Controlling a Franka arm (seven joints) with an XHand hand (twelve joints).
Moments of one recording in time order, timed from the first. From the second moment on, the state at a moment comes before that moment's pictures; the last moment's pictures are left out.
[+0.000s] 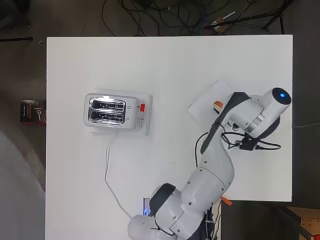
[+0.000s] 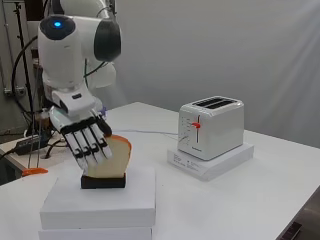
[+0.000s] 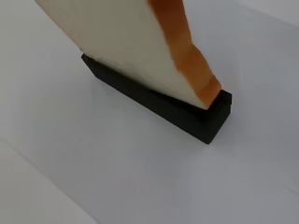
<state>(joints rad) -0.28 0.36 -0.42 -1.63 0.03 1.52 -1.41</state>
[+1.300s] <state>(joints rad) -0.24 0.17 -0.39 -1.79 -0.06 1.68 -1.45</state>
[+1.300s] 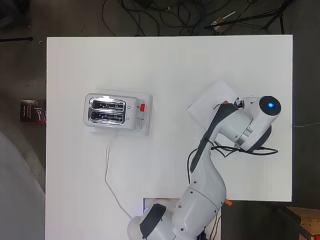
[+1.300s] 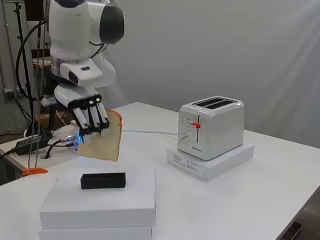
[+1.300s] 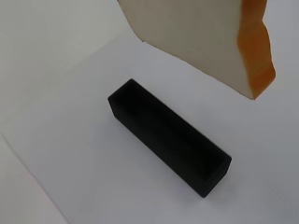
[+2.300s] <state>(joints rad) 0.06 0.03 0.12 -1.87 0.27 1.69 -1.44</state>
